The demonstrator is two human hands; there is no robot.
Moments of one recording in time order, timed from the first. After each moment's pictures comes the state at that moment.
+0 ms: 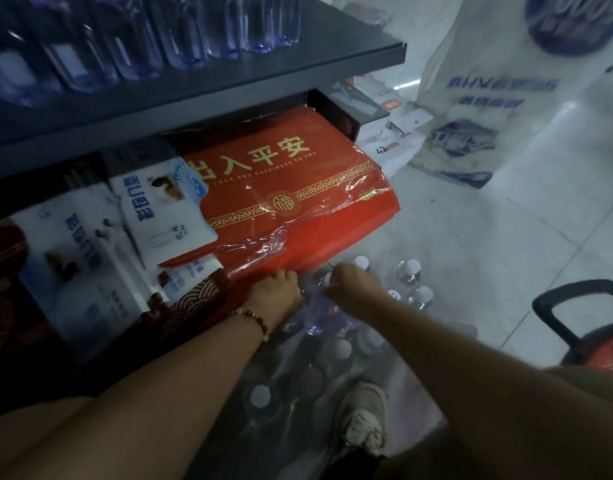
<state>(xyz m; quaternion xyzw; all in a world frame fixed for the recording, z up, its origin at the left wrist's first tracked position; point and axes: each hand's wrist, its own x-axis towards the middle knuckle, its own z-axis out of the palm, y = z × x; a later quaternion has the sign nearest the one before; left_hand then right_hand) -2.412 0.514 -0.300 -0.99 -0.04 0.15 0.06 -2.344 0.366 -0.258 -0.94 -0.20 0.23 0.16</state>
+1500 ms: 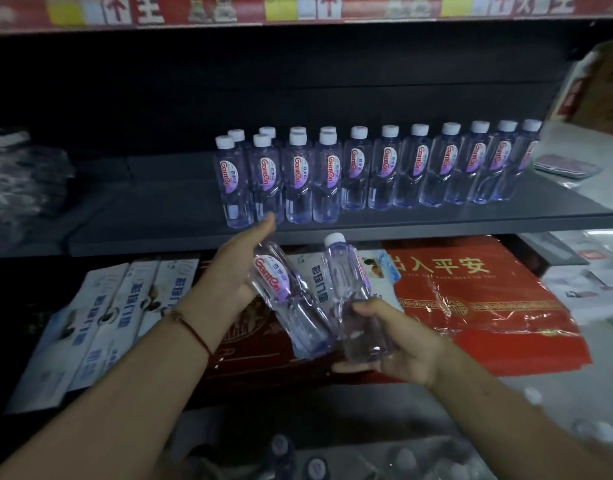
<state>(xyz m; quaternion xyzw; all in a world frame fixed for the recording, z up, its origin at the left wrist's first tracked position) -2.696 0.671 -0.005 -0.45 -0.34 -0.34 -0.75 -2.541 0.505 -0.071 -0.49 -0.20 0.64 0.56</state>
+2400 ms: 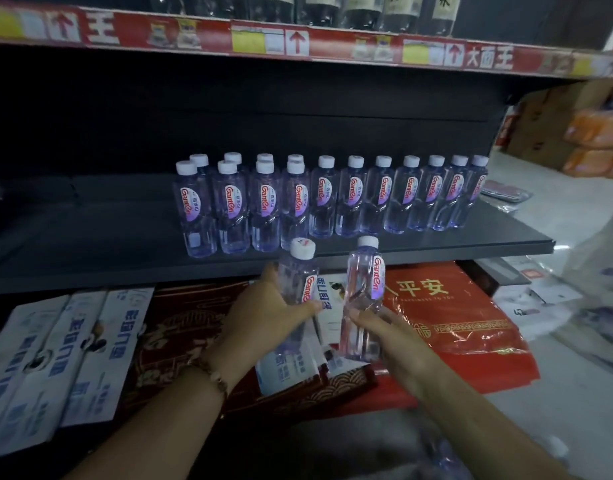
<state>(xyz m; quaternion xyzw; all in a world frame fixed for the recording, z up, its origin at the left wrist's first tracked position) -2.650 0.655 -0.038 -0.82 -0.37 -0.24 -0.37 -2.499 0.504 -0.061 -0.66 -0.25 0.40 0.59</state>
